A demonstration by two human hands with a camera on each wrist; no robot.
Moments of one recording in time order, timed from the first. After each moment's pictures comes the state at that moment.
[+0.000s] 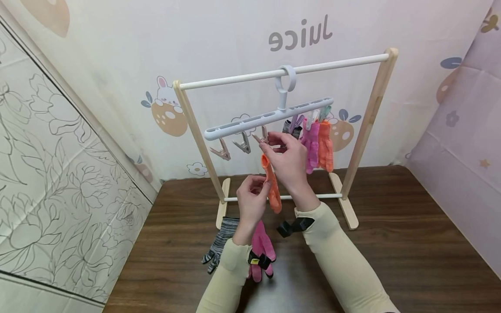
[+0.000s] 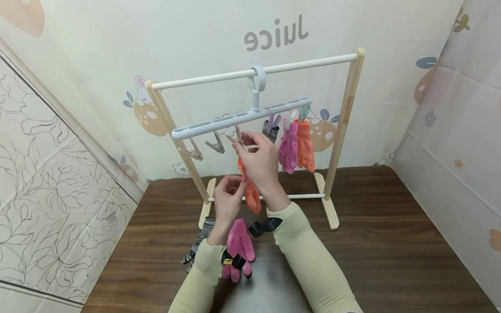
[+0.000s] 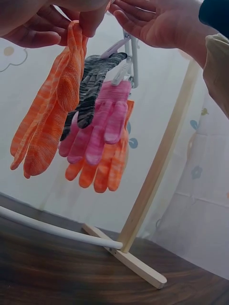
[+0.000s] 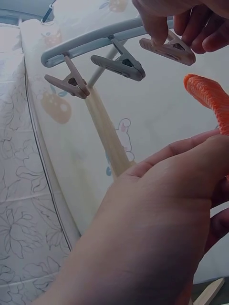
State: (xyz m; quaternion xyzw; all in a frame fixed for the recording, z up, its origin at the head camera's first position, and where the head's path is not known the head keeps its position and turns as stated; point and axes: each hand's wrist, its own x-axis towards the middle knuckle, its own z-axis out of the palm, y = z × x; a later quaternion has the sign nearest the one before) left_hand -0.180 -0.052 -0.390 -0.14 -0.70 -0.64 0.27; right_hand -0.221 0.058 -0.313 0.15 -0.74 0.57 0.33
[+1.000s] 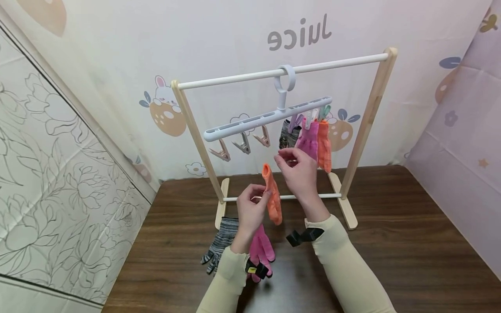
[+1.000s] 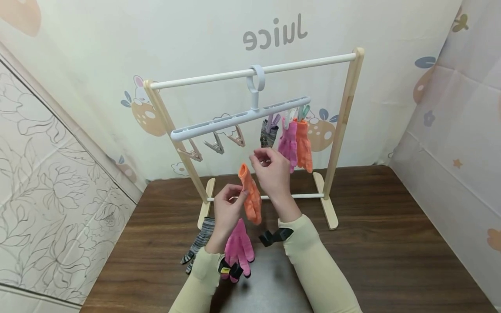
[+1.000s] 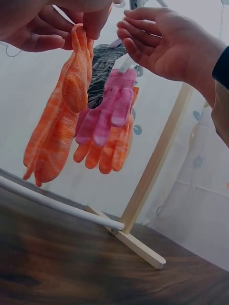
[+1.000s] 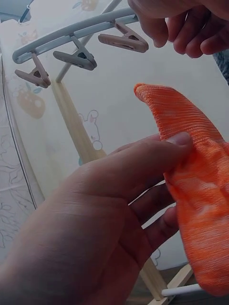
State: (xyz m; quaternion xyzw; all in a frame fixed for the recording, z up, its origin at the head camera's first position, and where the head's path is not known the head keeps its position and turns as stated) left_hand -0.168 -0.056 -0.407 -0.13 -0.71 -0.66 0.22; right_hand -0.218 0.086 -0.354 0.12 -0.76 0.55 0.32
